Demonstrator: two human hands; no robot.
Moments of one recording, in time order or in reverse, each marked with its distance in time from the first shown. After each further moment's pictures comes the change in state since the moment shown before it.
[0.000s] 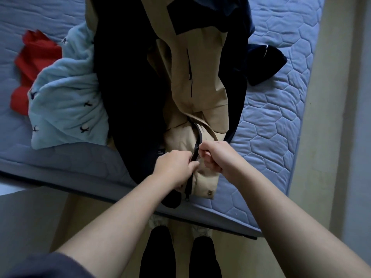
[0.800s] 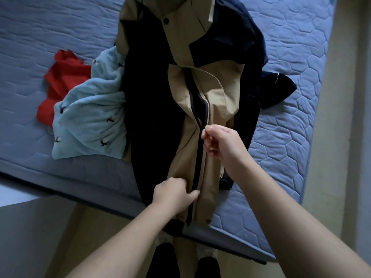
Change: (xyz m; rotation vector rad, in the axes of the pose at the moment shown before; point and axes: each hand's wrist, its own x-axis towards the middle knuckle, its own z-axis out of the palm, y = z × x) left_hand -0.028 -0.040 0.005 -0.084 -0.079 -0.168; right_hand -0.001 -0.068 0.037 0.197 -0.040 -0.423
